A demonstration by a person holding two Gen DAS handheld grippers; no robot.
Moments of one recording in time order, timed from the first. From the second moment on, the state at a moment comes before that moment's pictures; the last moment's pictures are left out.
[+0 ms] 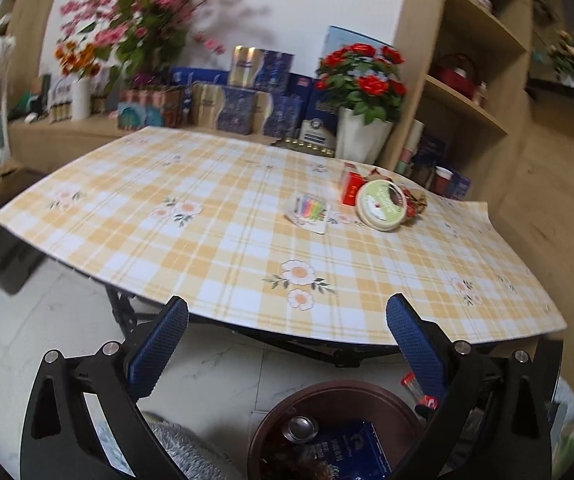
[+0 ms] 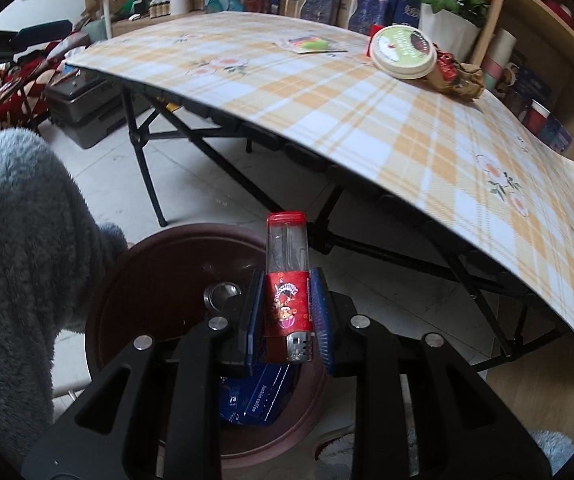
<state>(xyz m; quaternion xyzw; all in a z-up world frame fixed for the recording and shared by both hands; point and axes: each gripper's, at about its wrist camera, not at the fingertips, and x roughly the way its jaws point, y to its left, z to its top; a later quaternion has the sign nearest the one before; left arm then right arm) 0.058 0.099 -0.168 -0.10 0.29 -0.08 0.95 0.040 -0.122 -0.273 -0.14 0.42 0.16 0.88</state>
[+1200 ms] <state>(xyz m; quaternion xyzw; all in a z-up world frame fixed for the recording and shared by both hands) 0.037 0.048 -0.158 0.05 0.26 -0.08 0.96 0.045 -0.208 -0.215 0.05 0.35 0.05 0.93</state>
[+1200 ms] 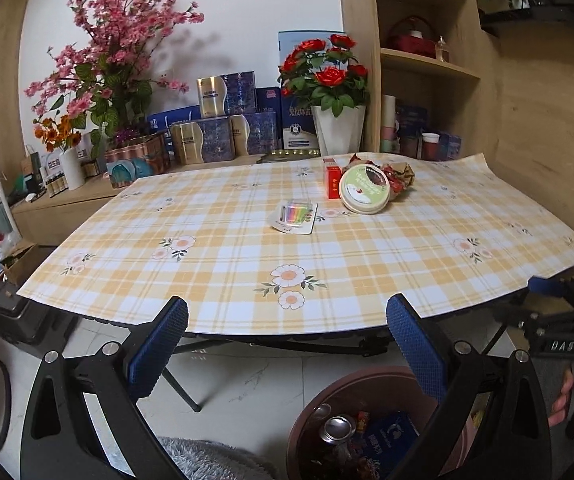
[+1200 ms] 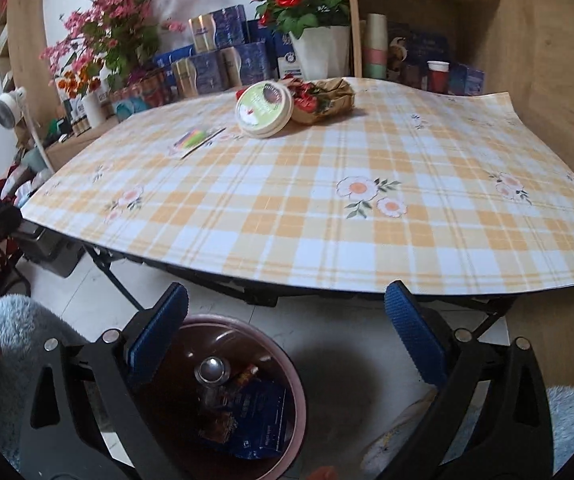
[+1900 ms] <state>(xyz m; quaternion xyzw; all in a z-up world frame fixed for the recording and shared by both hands) 0.118 0.048 -0.157 0.04 0.31 -0.08 0.95 0.115 -0.208 -0.180 -0.01 0.32 0.04 0.94</state>
